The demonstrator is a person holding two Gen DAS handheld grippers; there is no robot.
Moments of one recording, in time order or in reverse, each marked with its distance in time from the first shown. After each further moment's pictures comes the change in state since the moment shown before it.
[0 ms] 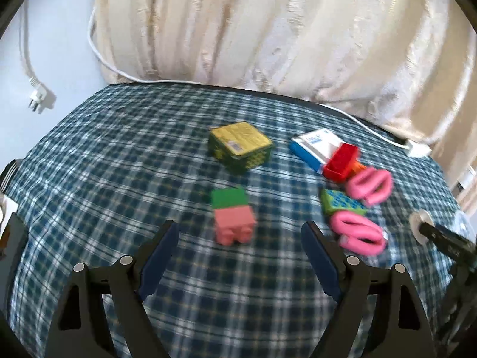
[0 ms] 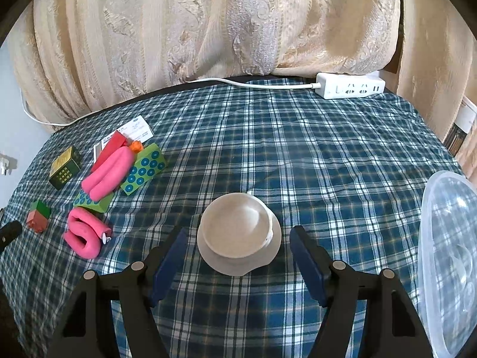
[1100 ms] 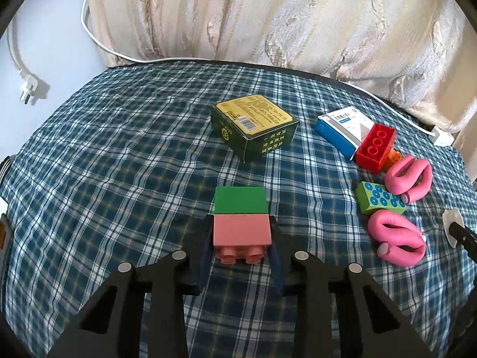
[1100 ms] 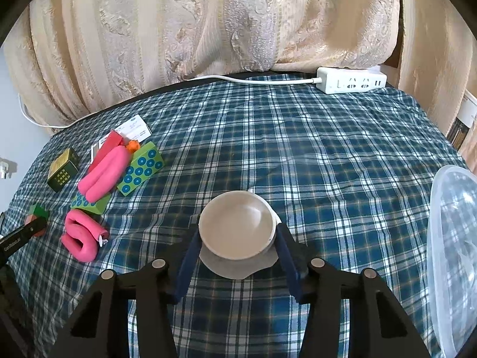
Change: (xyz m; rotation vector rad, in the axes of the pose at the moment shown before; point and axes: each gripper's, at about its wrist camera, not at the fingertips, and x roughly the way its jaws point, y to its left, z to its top) left arm 0.051 -0.007 -0.002 0.020 0.086 0.059; right arm 0.007 0.001 0.000 0.013 0.012 0.000
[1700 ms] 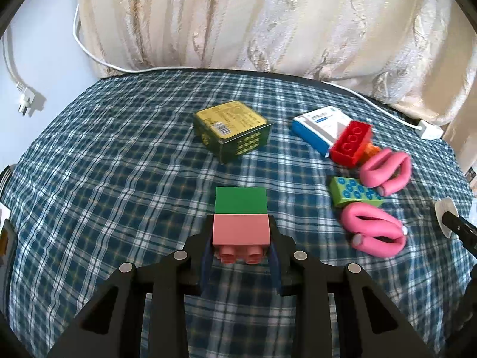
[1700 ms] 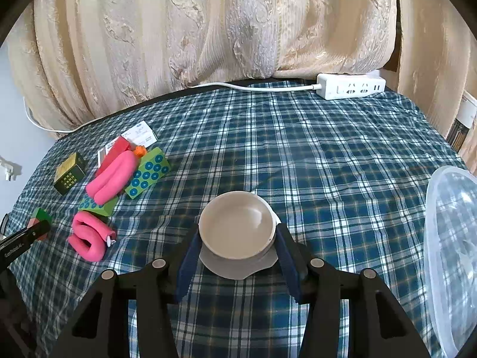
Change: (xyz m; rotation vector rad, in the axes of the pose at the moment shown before) left arm -0.020 -0.021 -0.002 0.043 -0.021 -0.025; right arm -0.014 -0.002 -0.003 0.018 -0.047 0.018
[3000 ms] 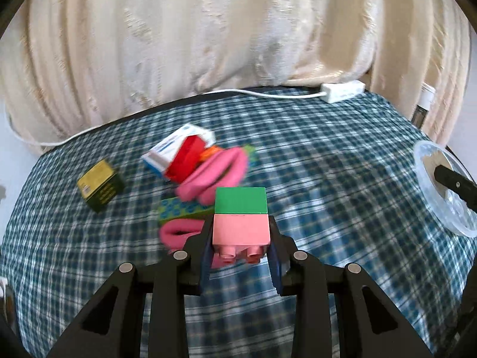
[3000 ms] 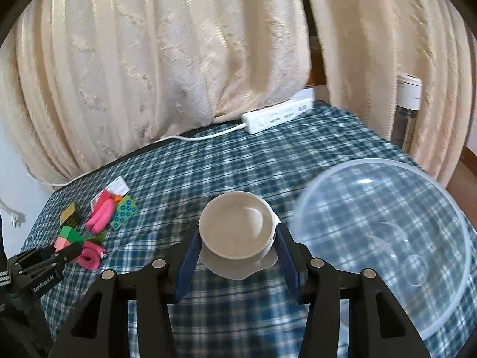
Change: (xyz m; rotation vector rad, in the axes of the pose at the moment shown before) left arm -0.041 -0.169 -0.010 0.344 -0.057 -0.152; right arm -0.094 -0.100 -0.021 0.181 -0.179 -0.063
